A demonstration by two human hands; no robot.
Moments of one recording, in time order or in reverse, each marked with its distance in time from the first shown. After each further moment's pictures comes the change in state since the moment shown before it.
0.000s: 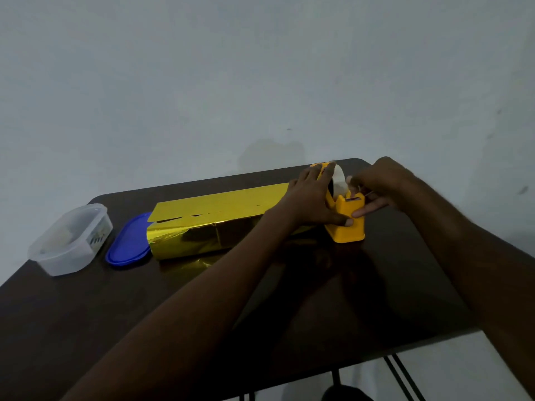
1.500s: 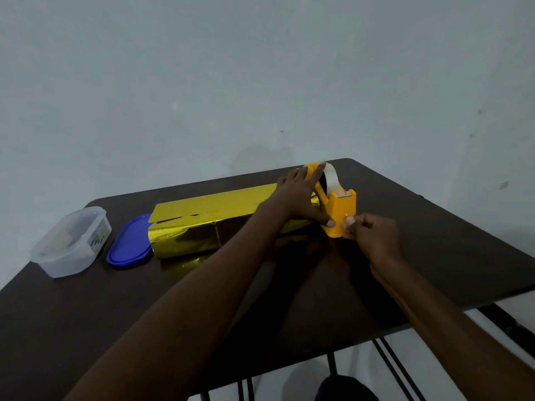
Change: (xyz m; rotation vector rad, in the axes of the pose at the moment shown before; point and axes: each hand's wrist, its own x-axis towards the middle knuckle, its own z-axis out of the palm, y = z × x) left_hand 0.003 -0.011 -0.005 0.107 -0.094 -0.002; right_hand 0.001 0.116 0.059 0.333 0.426 -0.430
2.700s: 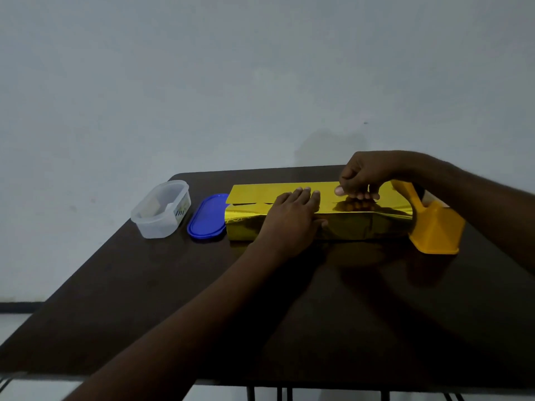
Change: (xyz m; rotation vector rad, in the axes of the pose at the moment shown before) left_hand -0.135 -0.084 0.009 0.218 0.250 -0.203; right_hand 0.095 -0.131 0.127 -0.778 -1.240 -0.355
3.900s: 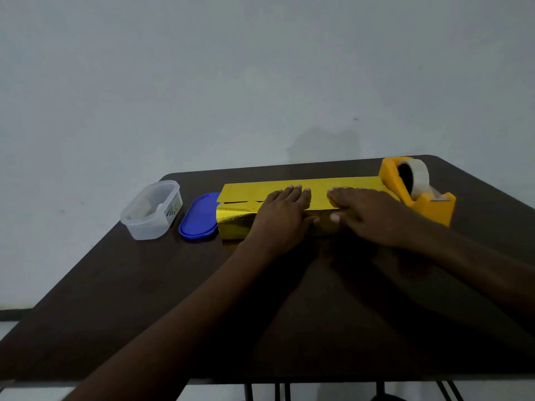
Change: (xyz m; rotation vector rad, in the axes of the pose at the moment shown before) left_hand 0.003 -0.005 0.003 -0.014 -0.017 -0.009; right_hand -0.049 0.007 0.097 -0.420 0.481 -0.054
